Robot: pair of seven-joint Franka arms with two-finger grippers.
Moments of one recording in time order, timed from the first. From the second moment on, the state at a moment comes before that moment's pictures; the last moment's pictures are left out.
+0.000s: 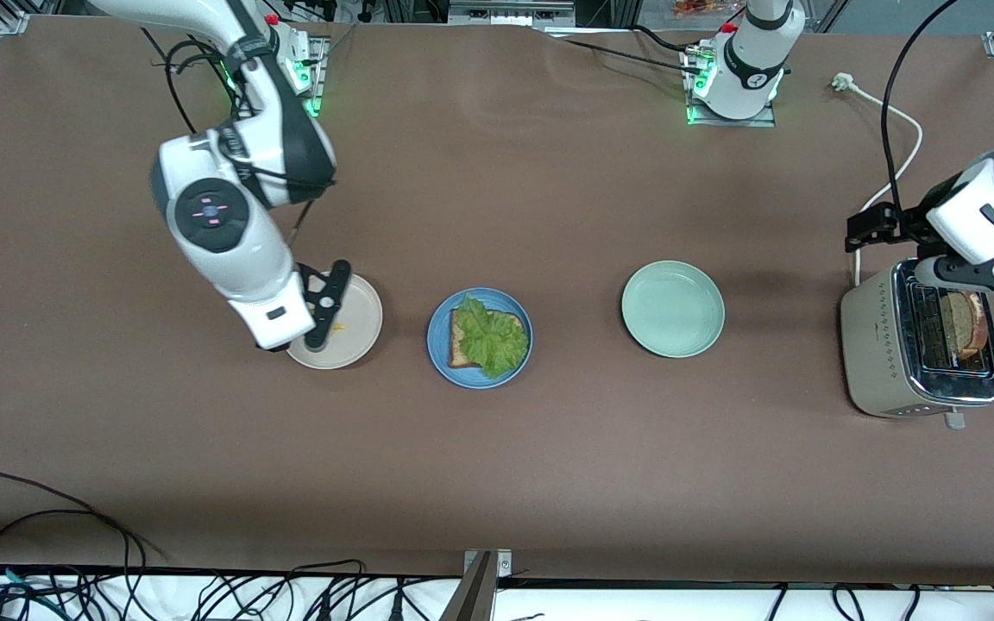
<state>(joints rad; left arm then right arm) -0.03 0.13 0.01 -1.57 -0.01 1.58 0.08 0.39 0.42 -0.02 -1.55 -0.12 1.94 -0.91</state>
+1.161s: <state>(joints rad) -0.02 0.31 0.26 -1.57 -0.05 1.82 0.45 -0.20 0.46 0.08 -1.64 0.55 1.78 -2.02</state>
